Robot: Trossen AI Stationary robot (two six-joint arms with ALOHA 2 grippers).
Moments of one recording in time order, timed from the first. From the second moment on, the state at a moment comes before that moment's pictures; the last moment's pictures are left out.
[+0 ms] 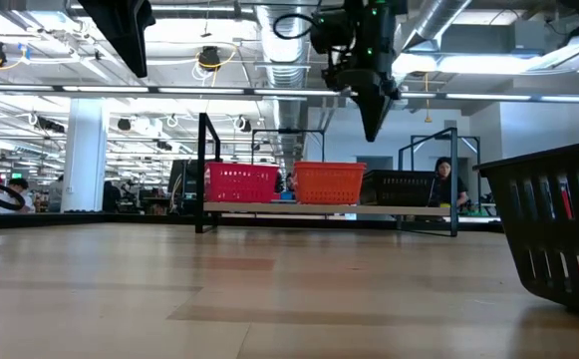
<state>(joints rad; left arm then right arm) -0.32 1.42 1.32 -1.28 -0.38 -0.57 -0.37 1.87 1.78 -1.33 0.21 0.13</state>
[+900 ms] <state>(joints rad) -0.32 1.42 1.32 -1.28 -0.39 -0.57 -0.44 1.86 1.51 -1.20 0.08 0.12</state>
